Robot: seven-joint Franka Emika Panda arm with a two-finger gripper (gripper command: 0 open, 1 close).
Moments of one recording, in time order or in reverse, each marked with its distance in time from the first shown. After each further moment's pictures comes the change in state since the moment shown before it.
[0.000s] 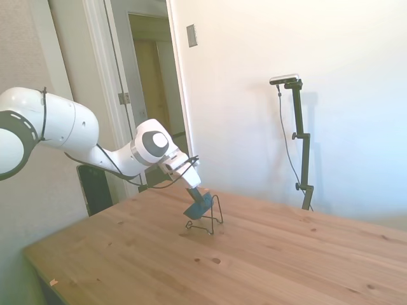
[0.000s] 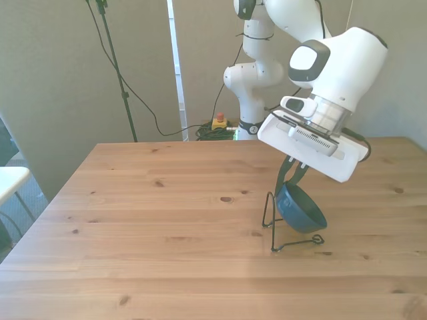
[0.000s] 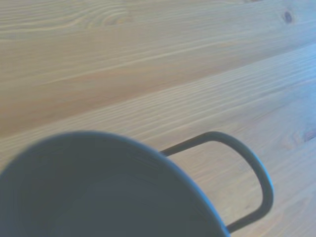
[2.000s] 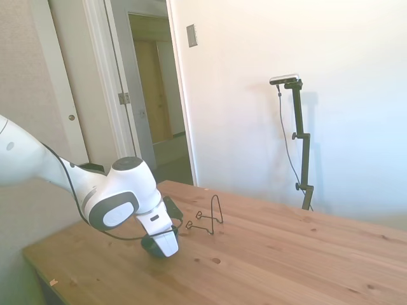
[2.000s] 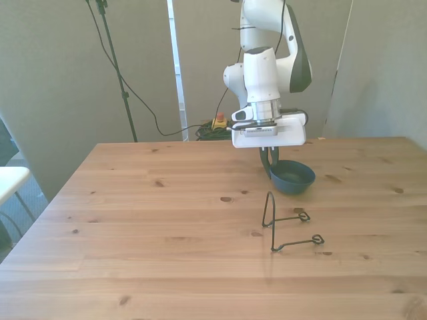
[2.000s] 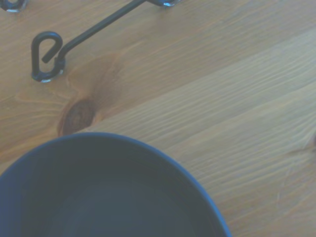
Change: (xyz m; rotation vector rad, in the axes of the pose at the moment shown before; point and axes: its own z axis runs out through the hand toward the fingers) arm -0.027 0.192 0.067 0.270 -0.496 0.057
